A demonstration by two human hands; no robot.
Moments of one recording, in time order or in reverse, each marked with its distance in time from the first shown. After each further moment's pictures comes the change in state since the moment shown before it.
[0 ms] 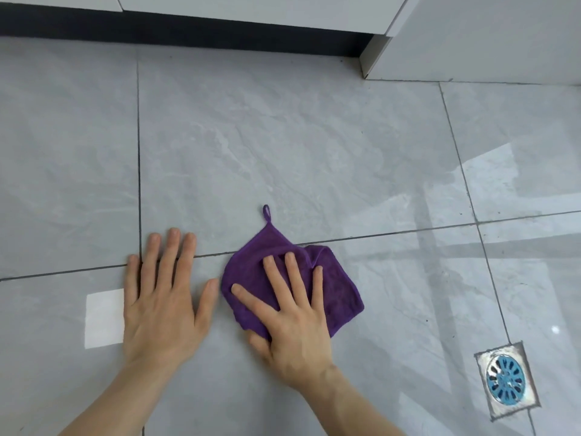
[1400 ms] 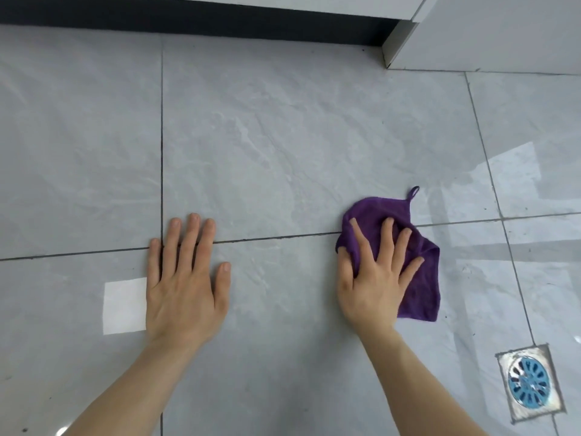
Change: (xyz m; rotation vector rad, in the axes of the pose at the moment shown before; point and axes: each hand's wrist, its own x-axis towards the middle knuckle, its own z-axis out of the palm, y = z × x) left_hand -0.001 0.002 0.004 0.012 -0.004 -0.020; right_hand 0.016 0.073 -0.010 0.071 0.318 0.588
